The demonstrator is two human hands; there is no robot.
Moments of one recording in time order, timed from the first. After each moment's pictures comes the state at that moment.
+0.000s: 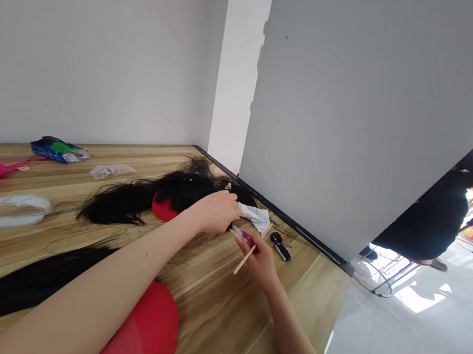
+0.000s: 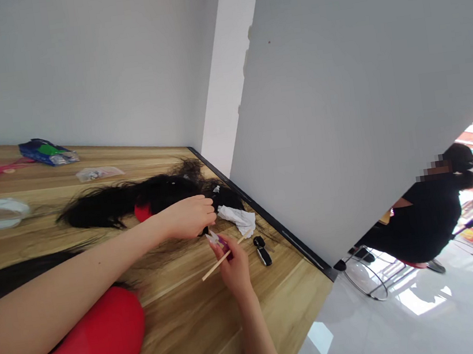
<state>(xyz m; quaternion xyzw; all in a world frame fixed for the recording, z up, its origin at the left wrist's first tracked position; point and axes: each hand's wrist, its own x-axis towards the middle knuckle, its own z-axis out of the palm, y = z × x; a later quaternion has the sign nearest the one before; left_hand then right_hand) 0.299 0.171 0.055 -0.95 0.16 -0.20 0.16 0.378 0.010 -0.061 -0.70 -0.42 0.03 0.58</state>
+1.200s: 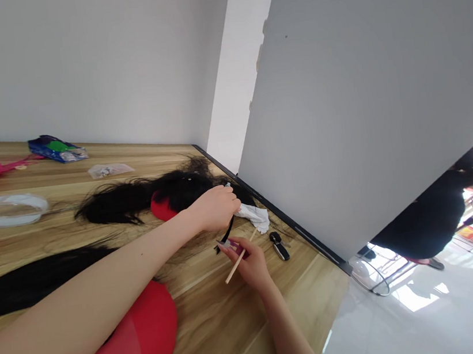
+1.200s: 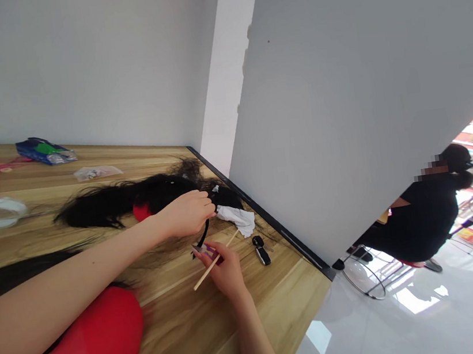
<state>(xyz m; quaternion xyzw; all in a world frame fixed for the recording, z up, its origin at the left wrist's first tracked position) 0.300 0.168 0.056 -0.96 0.08 -0.25 0.14 0.368 0.017 -0.067 -0.69 -0.44 0.10 0.57</state>
